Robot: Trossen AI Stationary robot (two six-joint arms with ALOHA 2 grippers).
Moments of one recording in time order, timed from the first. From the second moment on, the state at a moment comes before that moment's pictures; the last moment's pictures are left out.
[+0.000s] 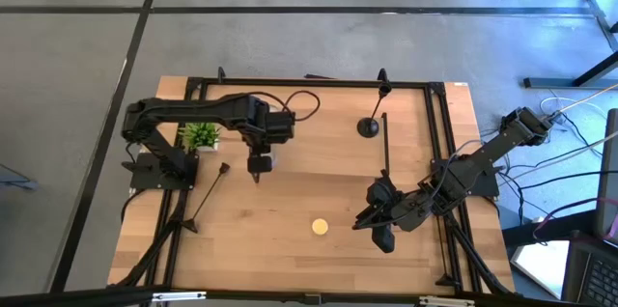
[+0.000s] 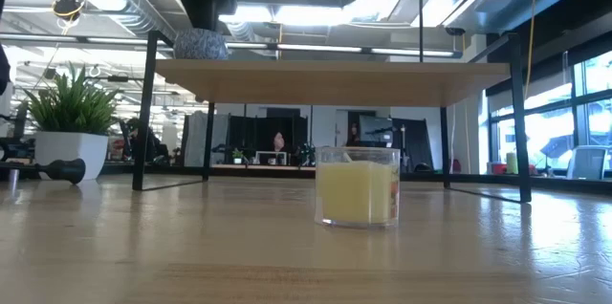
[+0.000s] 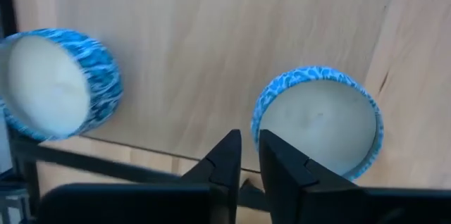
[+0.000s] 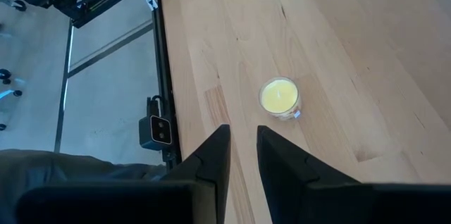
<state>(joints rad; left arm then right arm) 0.07 1.62 1.59 -1.42 -0.13 -0.06 0.64 1.36 1.13 -0.53 0.30 0.91</state>
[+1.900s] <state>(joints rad) -0.14 1.69 1.64 -1.19 -0.07 -0.29 0.63 1.36 1.13 -0.50 0.30 1.02</state>
